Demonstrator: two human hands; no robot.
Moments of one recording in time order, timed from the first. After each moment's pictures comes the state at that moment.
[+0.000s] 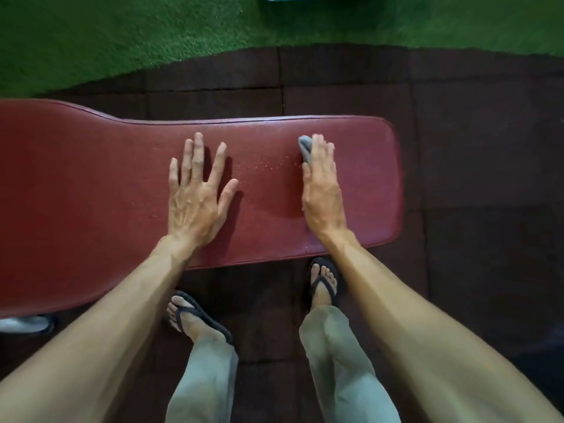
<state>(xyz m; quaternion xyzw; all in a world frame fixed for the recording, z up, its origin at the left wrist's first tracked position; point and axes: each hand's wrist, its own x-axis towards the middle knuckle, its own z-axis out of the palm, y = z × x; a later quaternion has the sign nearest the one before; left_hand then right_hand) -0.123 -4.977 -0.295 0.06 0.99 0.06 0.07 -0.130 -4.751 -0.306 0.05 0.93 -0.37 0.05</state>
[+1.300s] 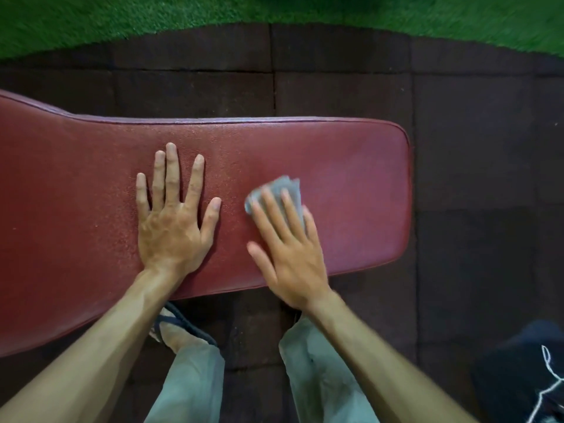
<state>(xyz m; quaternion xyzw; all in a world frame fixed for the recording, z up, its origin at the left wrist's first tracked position) -0.118 -4.979 -0.313 0.03 1.00 0.03 0.04 -0.069 -4.772 -0.316 -0.15 0.97 -0.17 0.09</state>
